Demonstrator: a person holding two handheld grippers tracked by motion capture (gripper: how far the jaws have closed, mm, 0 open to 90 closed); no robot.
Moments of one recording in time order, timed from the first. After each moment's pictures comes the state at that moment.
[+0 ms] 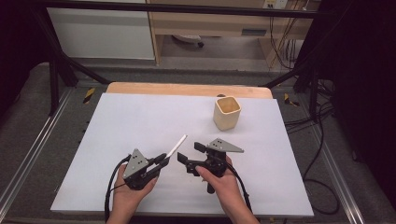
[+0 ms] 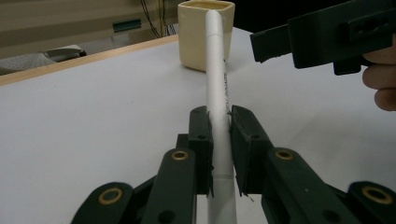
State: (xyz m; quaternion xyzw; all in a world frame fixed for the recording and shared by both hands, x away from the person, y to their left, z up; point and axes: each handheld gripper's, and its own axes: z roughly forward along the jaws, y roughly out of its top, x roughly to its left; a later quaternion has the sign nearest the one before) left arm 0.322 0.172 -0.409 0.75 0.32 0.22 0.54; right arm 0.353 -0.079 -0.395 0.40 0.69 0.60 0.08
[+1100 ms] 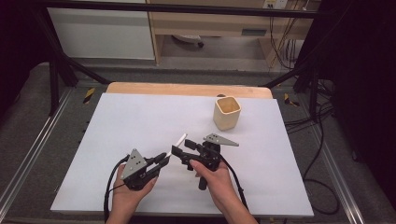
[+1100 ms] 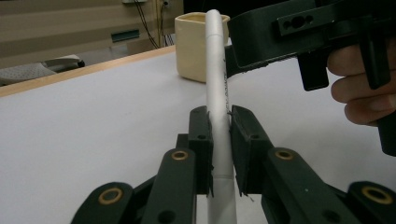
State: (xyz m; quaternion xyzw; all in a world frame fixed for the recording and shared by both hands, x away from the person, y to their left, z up) left arm 0.320 0.172 -0.405 0.74 0.31 0.22 0.55; right arm 0.368 -0.065 -0.393 0.43 0.65 0.63 0.02
